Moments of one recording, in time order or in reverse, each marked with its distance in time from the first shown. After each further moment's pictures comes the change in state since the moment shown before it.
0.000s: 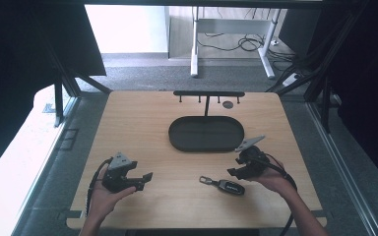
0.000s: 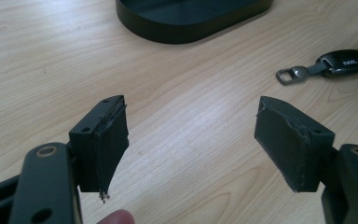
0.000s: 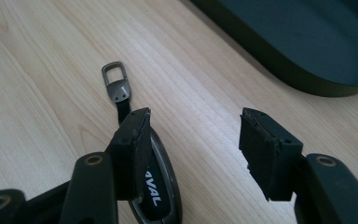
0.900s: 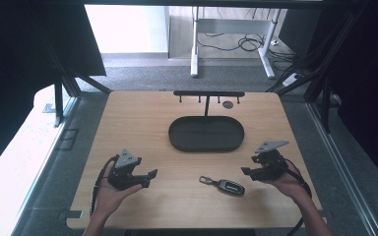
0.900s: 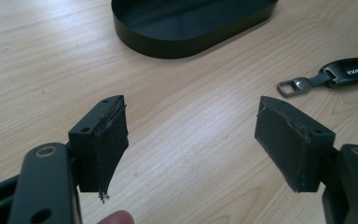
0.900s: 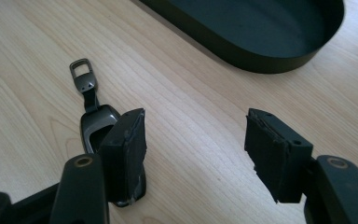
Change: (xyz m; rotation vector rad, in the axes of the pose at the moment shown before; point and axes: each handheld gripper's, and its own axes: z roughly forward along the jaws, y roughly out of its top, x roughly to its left) left arm -0.011 0.011 0.006 -0.024 0.027 0.023; right arm -0.019 -0.037 -0.026 -0.114 -0.081 0.079
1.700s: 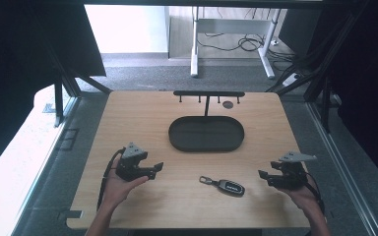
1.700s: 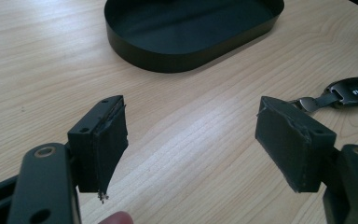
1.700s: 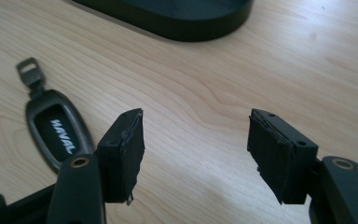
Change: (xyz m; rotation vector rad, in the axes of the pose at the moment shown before) left arm 0.009 0.013 0.027 -0.013 -0.034 -0.025; right arm -0.025 -0.060 -0.015 -0.137 -0.095 0.165
